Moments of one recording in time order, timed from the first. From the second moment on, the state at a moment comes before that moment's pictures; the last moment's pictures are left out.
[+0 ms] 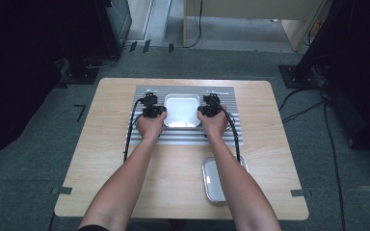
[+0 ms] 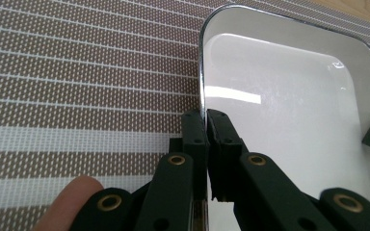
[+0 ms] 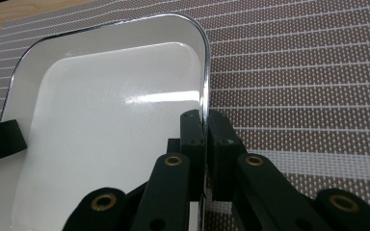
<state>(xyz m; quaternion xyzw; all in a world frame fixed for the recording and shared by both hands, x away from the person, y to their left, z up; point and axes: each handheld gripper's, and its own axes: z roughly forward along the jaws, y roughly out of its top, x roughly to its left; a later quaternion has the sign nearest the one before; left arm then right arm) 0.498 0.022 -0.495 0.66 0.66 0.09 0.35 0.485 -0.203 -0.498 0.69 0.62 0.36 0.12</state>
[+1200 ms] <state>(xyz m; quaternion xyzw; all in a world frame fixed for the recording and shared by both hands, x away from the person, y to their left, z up) 0.493 0.026 -0.484 0.70 0.58 0.10 0.42 0.485 -0.211 -0.486 0.64 0.65 0.38 0.17</state>
